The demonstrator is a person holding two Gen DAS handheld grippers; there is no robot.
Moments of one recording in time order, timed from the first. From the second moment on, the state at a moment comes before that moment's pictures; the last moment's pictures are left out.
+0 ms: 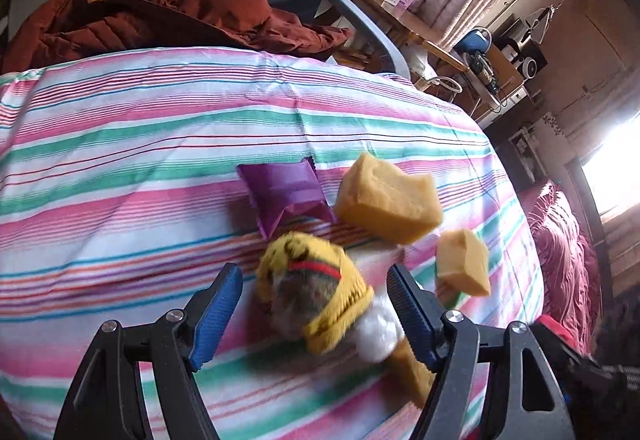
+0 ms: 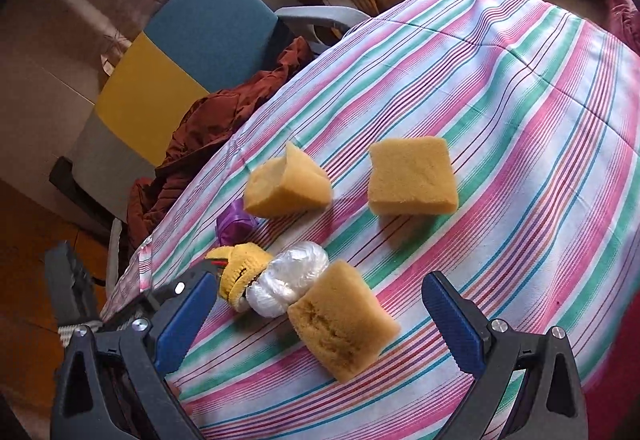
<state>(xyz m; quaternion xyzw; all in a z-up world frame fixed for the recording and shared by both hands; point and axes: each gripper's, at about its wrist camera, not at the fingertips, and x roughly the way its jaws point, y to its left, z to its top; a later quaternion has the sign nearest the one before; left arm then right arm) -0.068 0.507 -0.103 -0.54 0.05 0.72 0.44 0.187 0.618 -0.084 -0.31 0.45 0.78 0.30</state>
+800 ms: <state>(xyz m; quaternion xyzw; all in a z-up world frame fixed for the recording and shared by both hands) -0.049 0.409 -0.118 -0.50 0.12 0.77 0.38 0.162 0.619 -0.109 -0.40 0.41 0.76 0.30</state>
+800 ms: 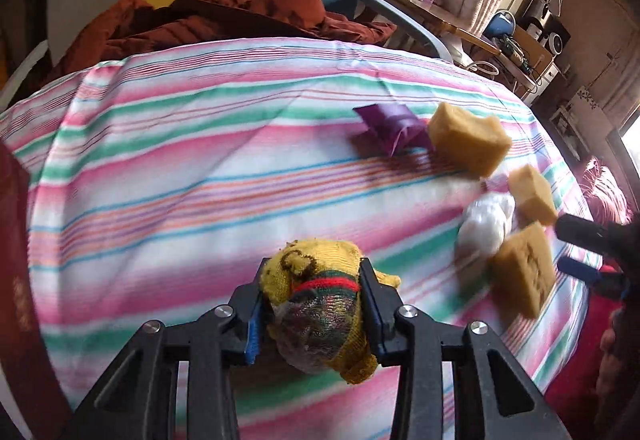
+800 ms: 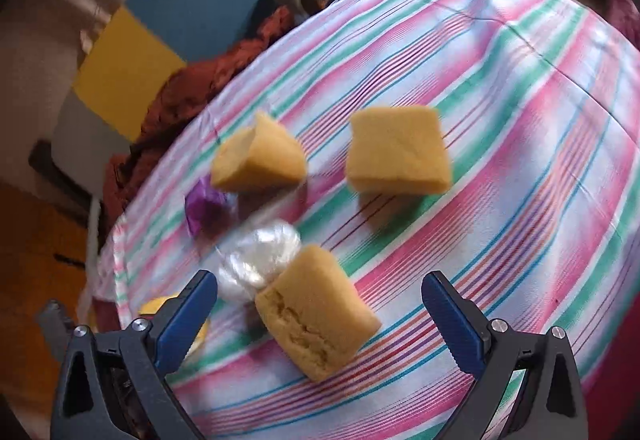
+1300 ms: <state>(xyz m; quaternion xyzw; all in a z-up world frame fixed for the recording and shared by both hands) -0.015 0.358 -0.123 -0.42 0.13 0.79 0.42 0.116 0.582 -0.131 -0.53 0.21 0.76 0.32</state>
